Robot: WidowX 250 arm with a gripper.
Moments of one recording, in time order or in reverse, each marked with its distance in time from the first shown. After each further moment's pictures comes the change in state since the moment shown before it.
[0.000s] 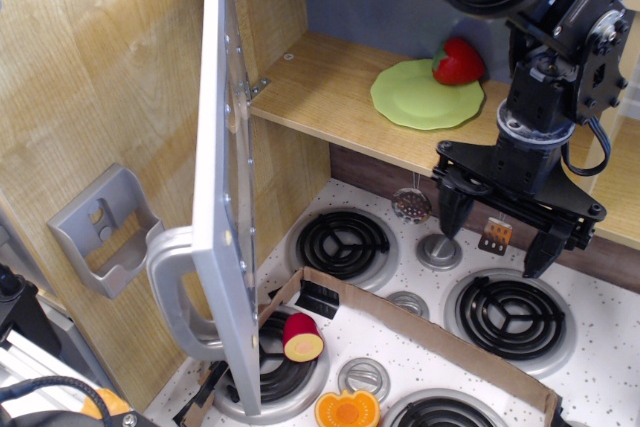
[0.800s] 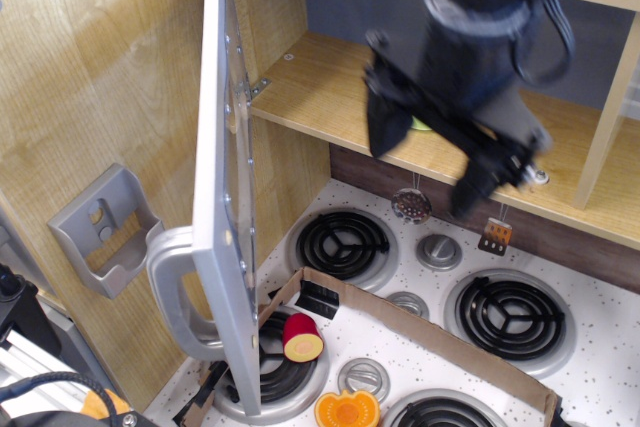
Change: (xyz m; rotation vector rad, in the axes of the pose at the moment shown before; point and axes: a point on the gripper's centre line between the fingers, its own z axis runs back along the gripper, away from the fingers) arm -0.044 0.045 0.097 0.066 -0.011 -0.177
